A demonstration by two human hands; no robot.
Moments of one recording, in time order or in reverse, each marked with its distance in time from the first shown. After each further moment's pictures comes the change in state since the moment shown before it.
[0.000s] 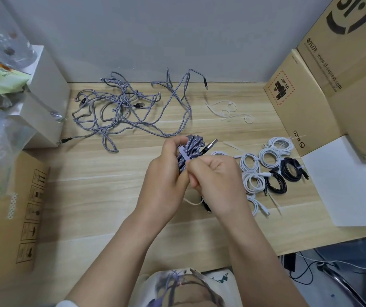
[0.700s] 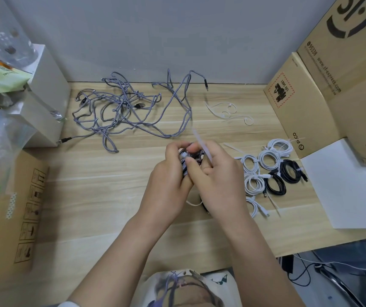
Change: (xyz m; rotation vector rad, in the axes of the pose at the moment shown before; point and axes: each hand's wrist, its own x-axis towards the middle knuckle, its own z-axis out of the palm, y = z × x) left_hand -0.001 0.000 0.005 0.052 -0.032 -0.022; right_hand 0.007 0.013 0.001 -0.275 0.174 -0.233
